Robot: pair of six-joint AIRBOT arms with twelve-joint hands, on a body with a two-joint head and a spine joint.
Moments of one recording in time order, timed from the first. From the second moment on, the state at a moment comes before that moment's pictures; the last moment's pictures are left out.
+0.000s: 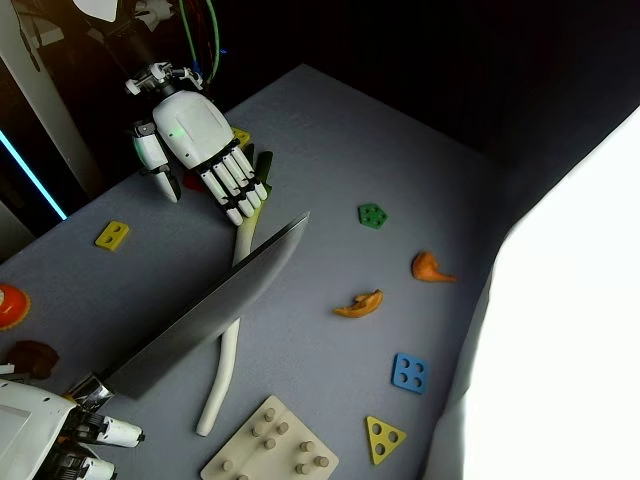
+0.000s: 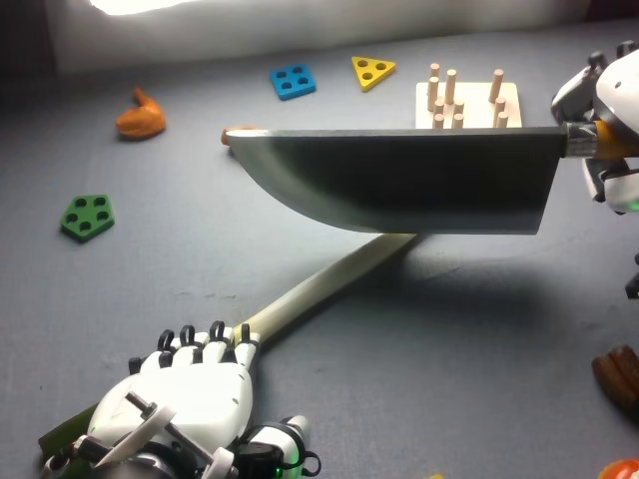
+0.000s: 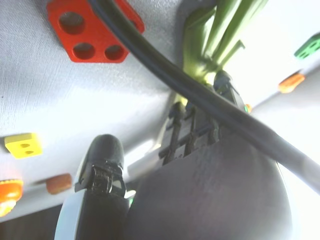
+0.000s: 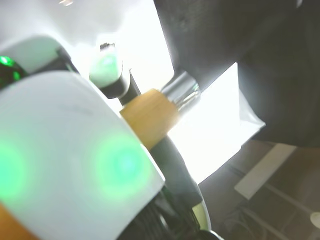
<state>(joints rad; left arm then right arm) 0.80 -1.16 0.45 1.52 1.25 -1.09 -0.69 -1.05 1.11 0.50 0.89 -1.38</state>
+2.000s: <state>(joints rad) 0.77 -1.16 0.48 1.55 1.18 -1.07 -0.48 -1.06 1.40 0.32 0.97 -1.14</state>
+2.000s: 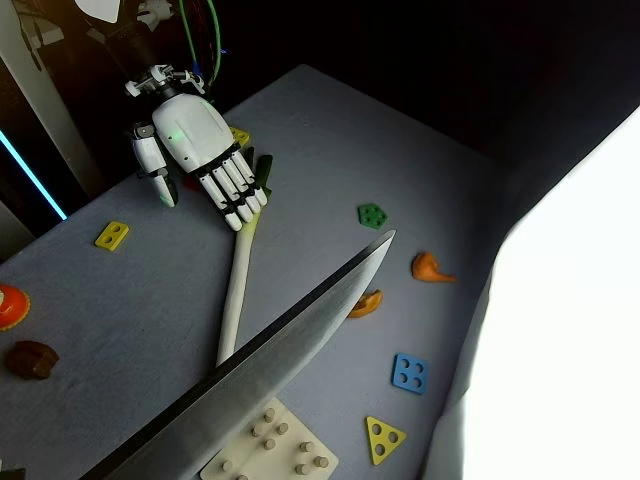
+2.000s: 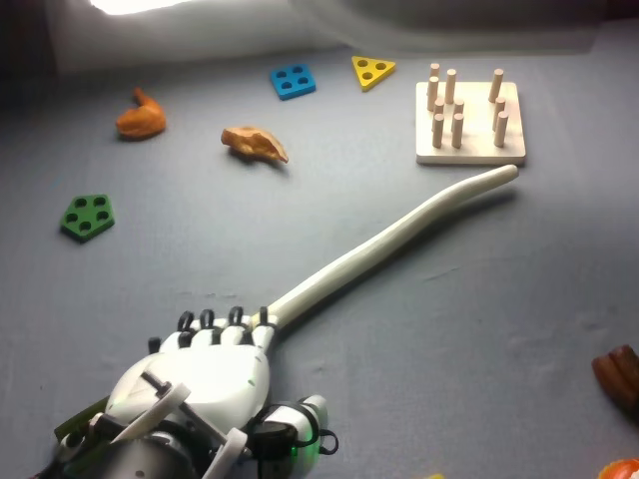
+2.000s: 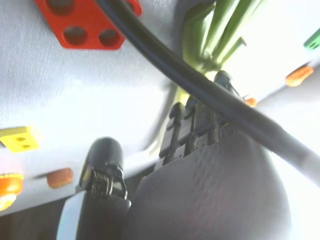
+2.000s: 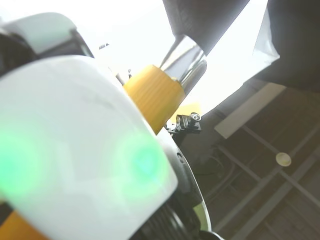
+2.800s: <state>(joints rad) 0.66 -1.01 0.48 1.61 1.05 -1.03 -0.57 -1.18 1.66 0.18 0.97 -0.80</state>
